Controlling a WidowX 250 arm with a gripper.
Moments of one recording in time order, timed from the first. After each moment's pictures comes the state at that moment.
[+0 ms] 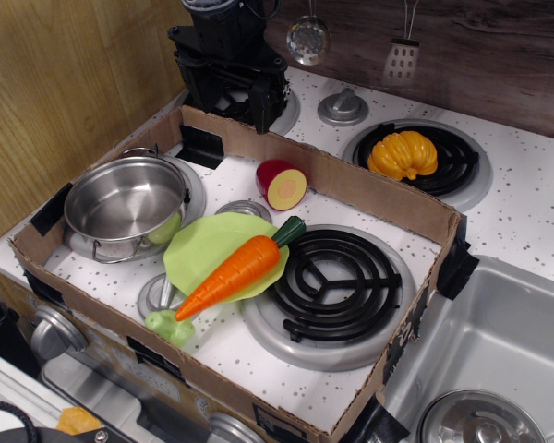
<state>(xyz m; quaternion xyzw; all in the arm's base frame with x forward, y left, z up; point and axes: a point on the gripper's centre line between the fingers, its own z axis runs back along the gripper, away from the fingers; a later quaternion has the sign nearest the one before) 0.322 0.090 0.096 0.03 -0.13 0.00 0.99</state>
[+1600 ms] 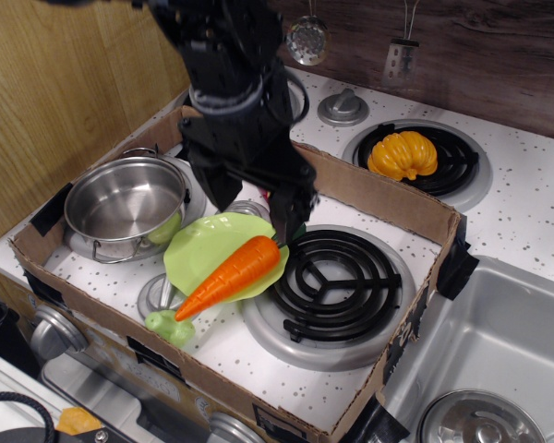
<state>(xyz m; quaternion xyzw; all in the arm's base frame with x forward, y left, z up) 0.242 0.015 0.078 0.01 -0.12 -0.04 0.99</state>
